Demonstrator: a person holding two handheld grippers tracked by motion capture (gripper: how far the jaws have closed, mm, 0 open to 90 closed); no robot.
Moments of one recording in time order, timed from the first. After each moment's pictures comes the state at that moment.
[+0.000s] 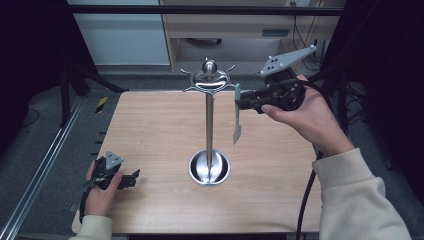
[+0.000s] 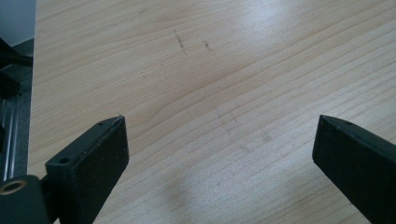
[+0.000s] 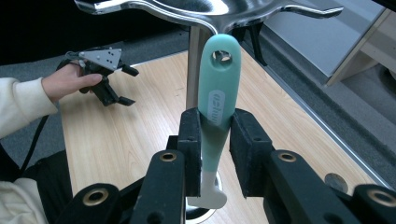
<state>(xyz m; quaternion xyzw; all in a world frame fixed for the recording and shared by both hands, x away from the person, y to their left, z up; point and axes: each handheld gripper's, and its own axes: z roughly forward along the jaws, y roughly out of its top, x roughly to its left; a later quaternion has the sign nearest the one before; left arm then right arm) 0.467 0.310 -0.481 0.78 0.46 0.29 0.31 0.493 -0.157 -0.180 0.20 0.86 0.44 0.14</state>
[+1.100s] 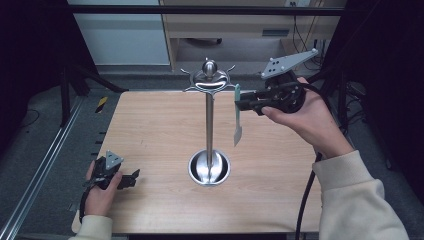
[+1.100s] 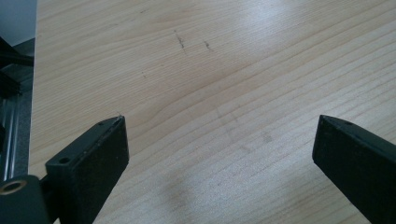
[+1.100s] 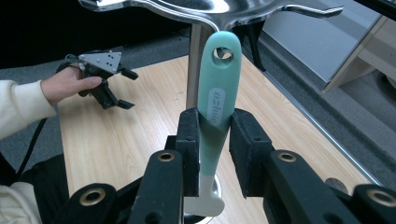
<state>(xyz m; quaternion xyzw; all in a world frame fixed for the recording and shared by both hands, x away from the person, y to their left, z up) 0.467 0.309 -0.481 0.78 0.46 0.29 0.31 0.491 -0.159 -0.184 0.20 0.86 0.45 0.15</state>
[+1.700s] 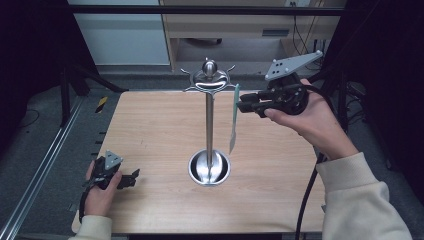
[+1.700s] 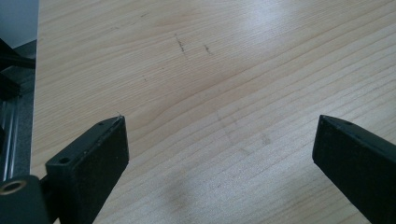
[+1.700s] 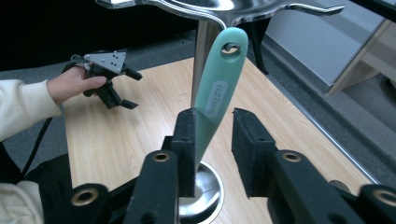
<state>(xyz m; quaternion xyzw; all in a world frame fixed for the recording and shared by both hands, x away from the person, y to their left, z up) 0.466 0.310 -0.479 0.78 0.45 0.29 0.31 0.486 -0.165 -0.185 0.19 0.85 0.46 0.15</state>
